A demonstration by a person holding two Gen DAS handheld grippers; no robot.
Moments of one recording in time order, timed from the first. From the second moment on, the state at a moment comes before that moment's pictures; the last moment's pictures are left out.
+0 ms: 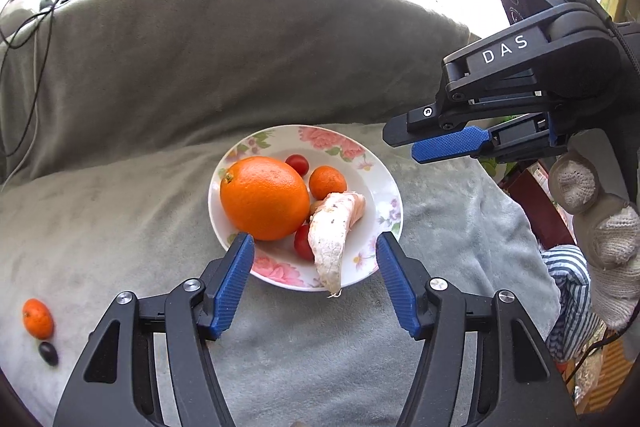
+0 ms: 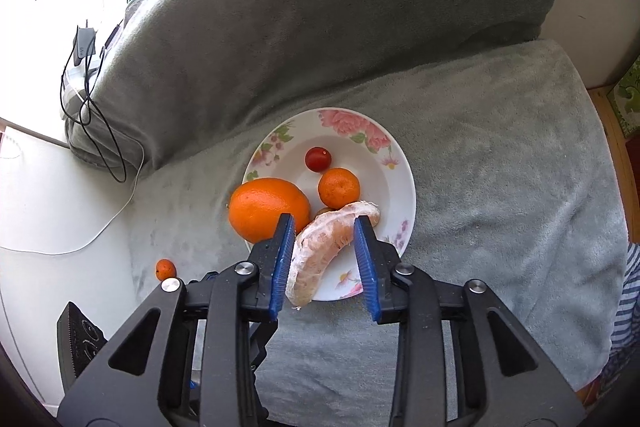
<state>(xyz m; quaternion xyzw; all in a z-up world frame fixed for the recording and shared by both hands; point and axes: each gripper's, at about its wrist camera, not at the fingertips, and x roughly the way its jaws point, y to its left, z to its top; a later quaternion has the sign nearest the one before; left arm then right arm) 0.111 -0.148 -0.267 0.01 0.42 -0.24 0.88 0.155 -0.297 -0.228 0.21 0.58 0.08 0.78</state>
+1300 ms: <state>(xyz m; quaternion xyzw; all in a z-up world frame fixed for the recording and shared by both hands) 0.082 0.073 -0.287 -0.10 0.47 0.01 0.88 0.125 -0.122 -0.227 -0.01 0.55 0.23 0.80</state>
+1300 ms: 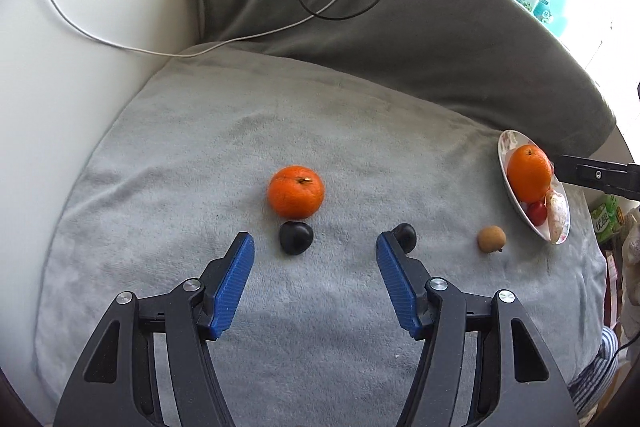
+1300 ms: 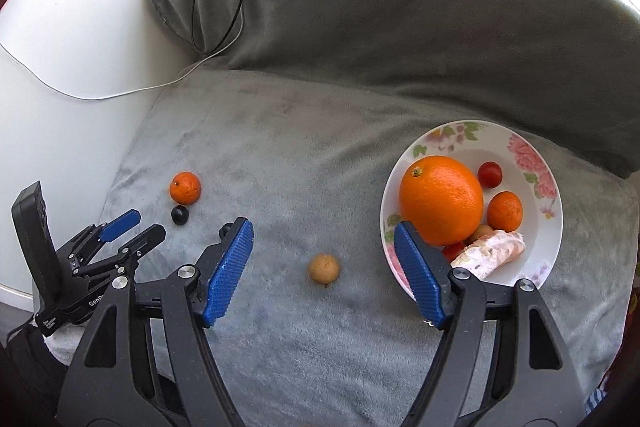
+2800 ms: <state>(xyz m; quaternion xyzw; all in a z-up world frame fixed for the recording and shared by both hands) 0.112 0.087 -0.328 -0.14 0.50 -0.01 0.85 0.110 0.002 -0.302 -0.13 0.59 0.33 0.73</state>
